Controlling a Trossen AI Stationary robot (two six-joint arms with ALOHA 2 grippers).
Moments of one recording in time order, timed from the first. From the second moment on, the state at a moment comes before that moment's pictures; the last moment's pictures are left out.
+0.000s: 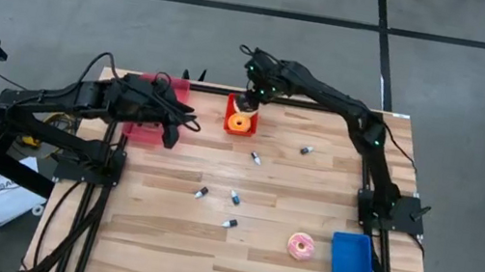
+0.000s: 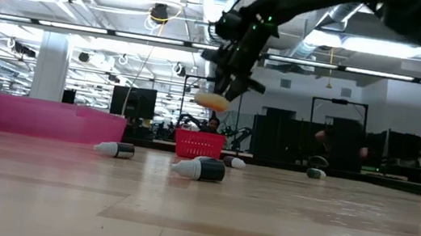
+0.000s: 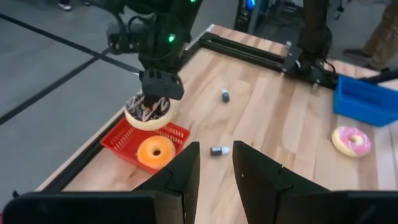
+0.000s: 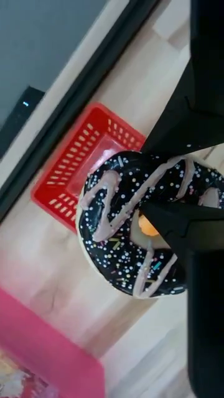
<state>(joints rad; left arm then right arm) 0.13 0.97 1.13 -0.64 -0.32 -0.21 -0.52 2.21 2.11 -1.00 -0.01 0.40</state>
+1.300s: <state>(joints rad) 0.15 1.03 1.13 -0.57 -0.37 -0.24 -0.56 2.38 2.11 -0.92 -0.08 0.43</state>
